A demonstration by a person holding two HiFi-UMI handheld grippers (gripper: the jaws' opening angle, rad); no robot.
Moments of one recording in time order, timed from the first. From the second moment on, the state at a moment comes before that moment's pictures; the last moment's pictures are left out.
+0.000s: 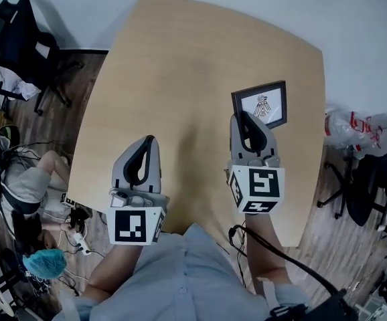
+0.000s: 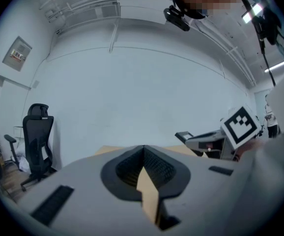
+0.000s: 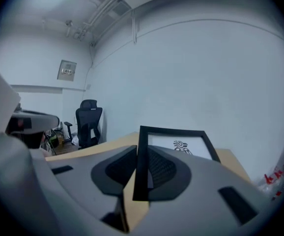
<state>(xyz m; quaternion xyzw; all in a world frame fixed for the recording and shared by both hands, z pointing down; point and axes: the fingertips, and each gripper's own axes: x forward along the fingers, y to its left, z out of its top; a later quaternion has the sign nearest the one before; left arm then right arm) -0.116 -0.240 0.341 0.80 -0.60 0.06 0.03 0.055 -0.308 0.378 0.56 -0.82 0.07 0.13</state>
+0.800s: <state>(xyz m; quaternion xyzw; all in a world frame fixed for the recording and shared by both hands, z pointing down) -0.079 -0.214 0.277 0.81 -0.59 0.00 -0.06 0.069 -0.247 0.252 0.54 -0.84 -0.03 0.01</state>
